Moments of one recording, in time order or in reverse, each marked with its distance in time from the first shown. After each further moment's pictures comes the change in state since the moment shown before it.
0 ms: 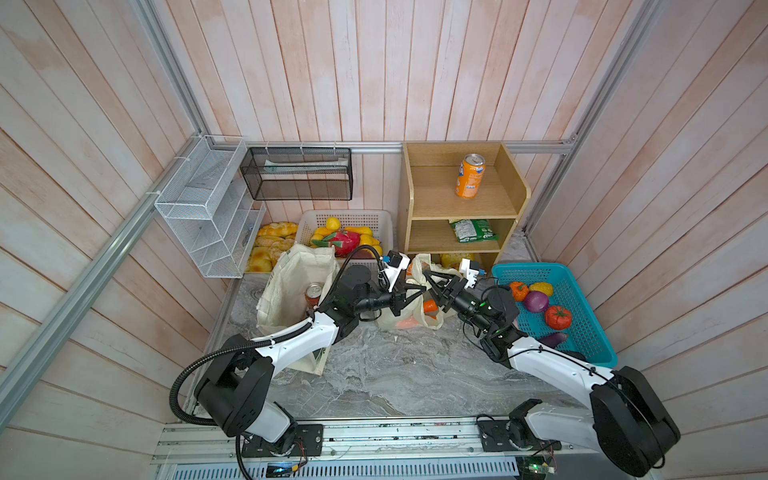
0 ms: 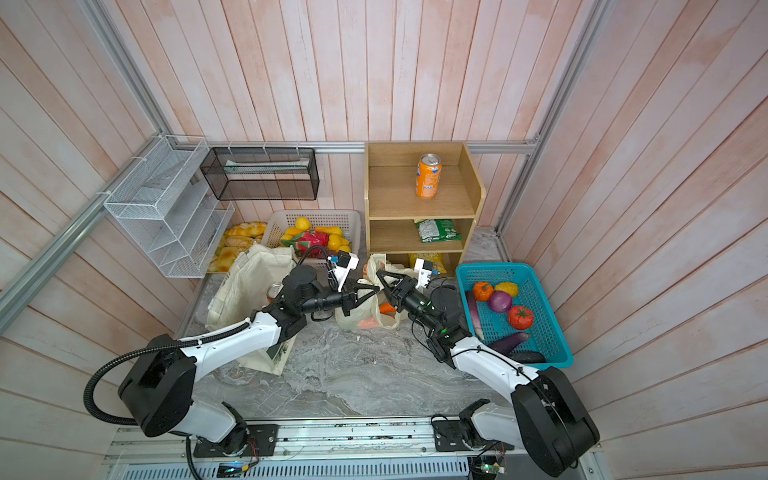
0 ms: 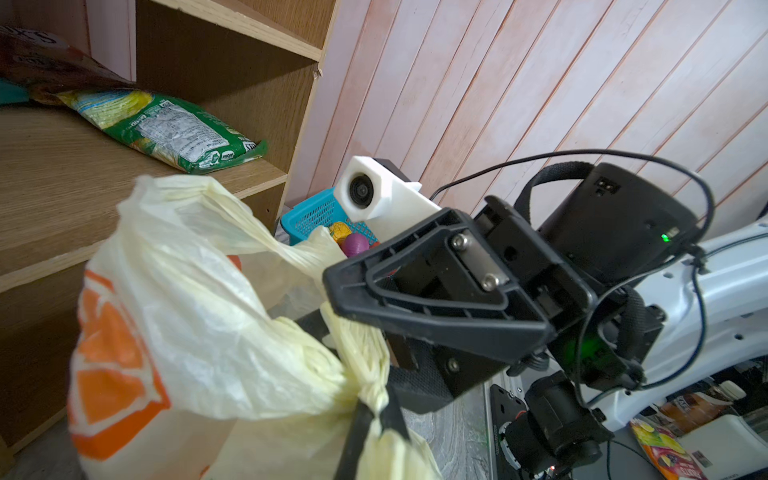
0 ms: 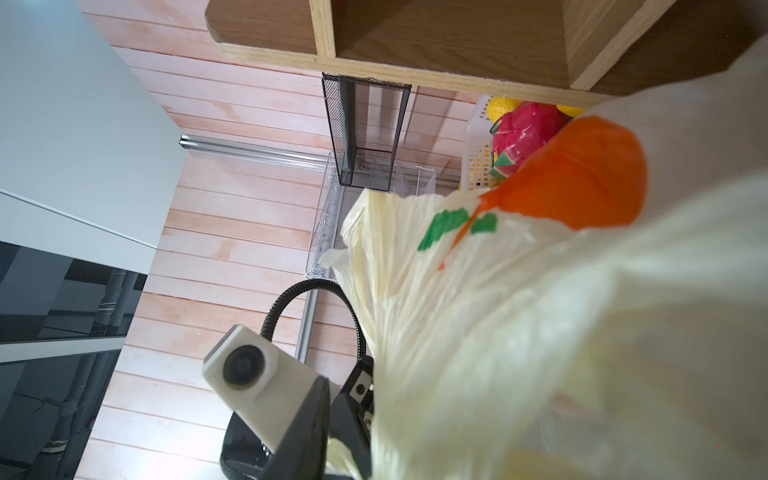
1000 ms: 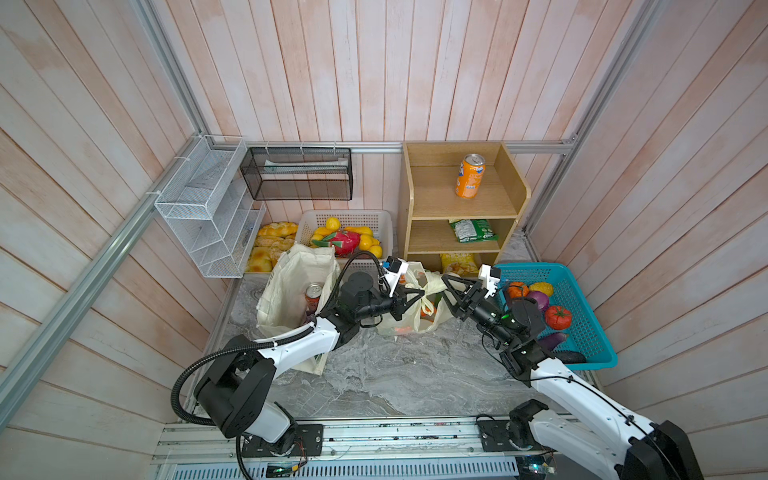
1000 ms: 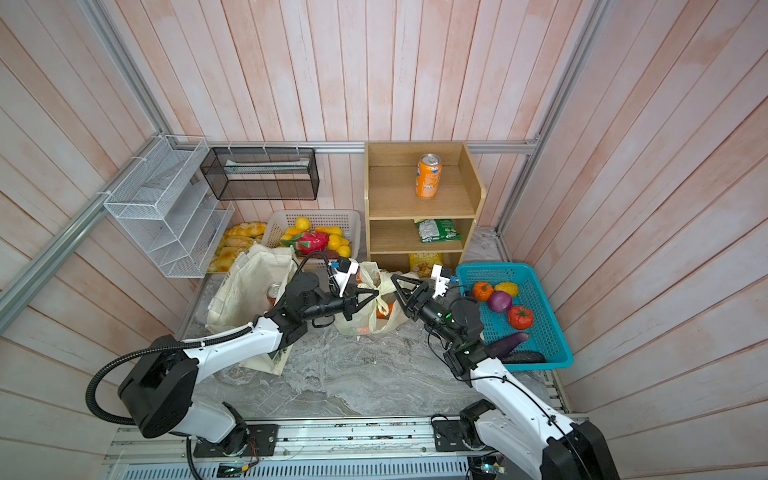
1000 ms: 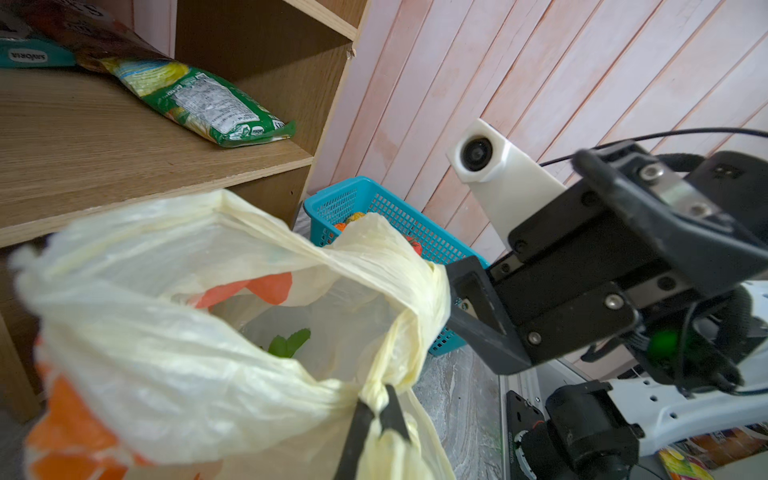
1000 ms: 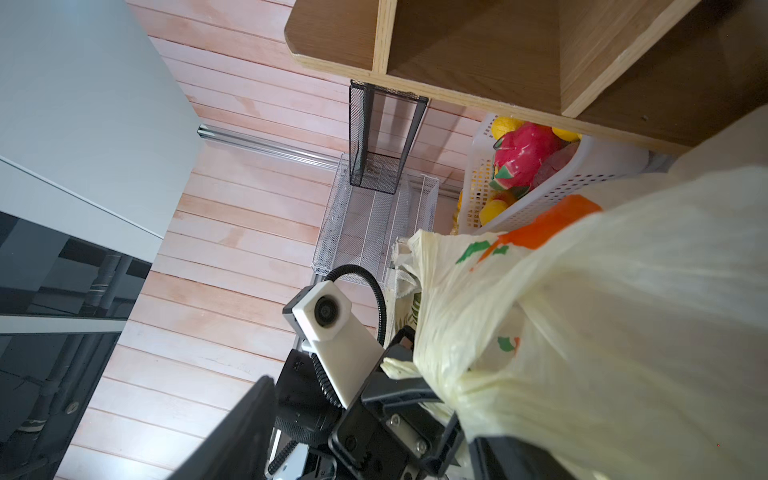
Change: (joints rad) left arm -0.021 -0.007 -0.055 0.021 -0.125 -0.019; right arm -0.064 -0.310 -0.082 -0.236 -0.047 -0.072
